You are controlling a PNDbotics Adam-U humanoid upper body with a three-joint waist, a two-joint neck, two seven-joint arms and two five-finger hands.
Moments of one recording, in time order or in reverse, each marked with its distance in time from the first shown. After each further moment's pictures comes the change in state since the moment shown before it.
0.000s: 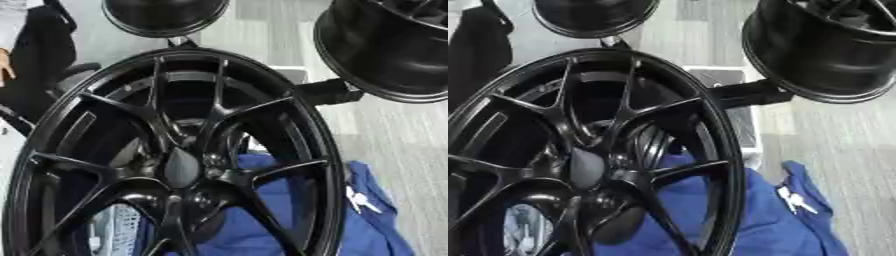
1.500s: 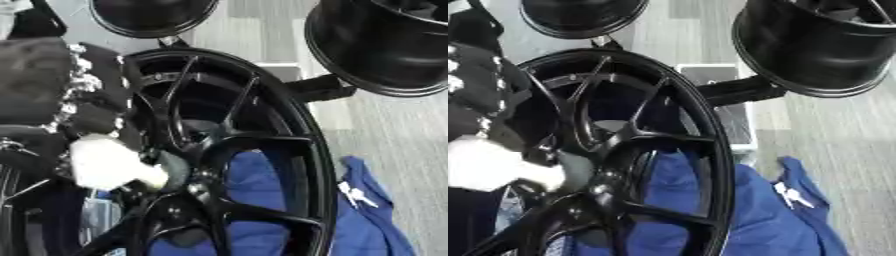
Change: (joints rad) left arm -0.367 -0.089 -0.594 -0.490 -0.253 -0.363 -0.174; right arm -0.041 0.000 0.026 0.000 0.003 0.008 0.020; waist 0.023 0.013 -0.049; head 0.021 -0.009
